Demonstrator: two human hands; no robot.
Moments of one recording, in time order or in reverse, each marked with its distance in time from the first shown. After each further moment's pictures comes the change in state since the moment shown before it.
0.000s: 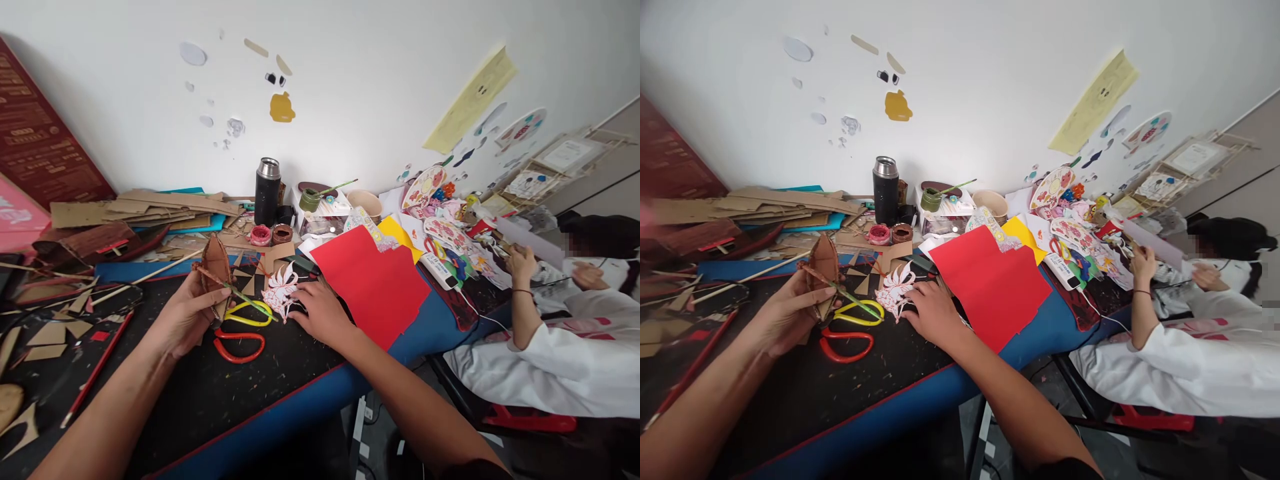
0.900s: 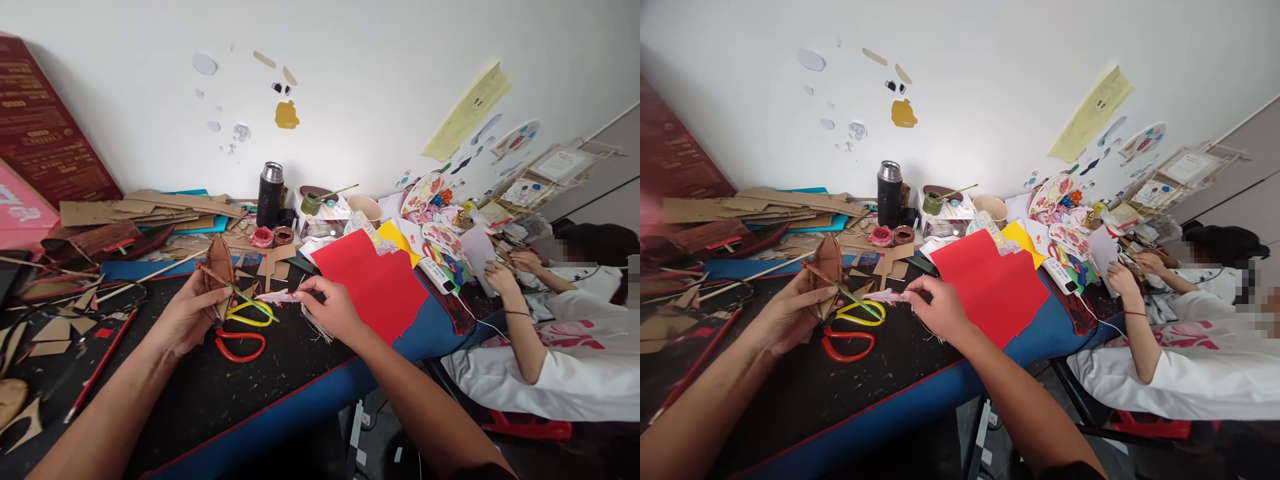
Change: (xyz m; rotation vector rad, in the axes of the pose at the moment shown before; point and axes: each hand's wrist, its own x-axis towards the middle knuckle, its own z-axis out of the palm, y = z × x) left_hand -0.003 0.003 0.003 -0.021 0.005 0.007; right_hand 0.006 -0.024 -0.043 0.628 0.197 0.240
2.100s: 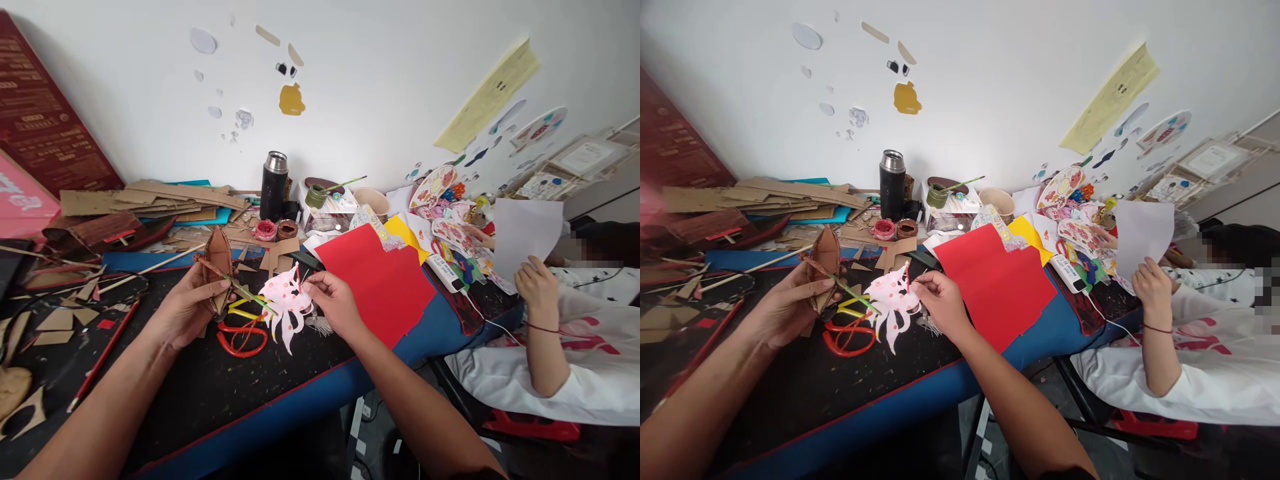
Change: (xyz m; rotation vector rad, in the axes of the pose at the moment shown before) left_hand 0.004 0.000 -0.004 -0.027 0.014 -0.003; right_hand 0.002 0.019 0.017 0.587 0.038 0.256
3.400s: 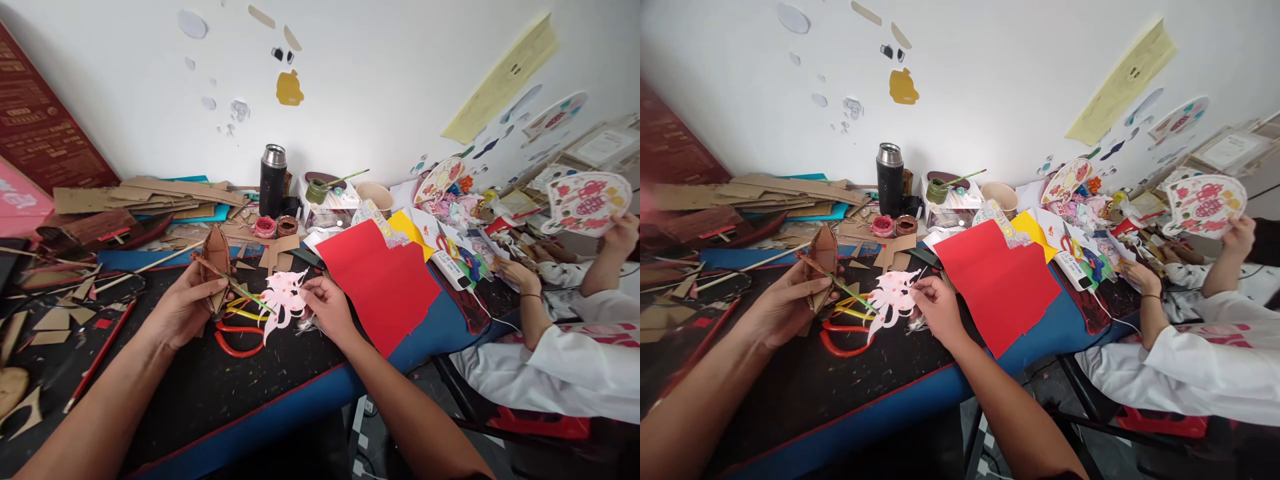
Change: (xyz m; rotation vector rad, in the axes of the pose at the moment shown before) left_hand 0.003 -0.003 -0.005 0.033 -0.017 -0.002; right_hand -0.003 0.030 0.003 -0.031 0.031 0.020
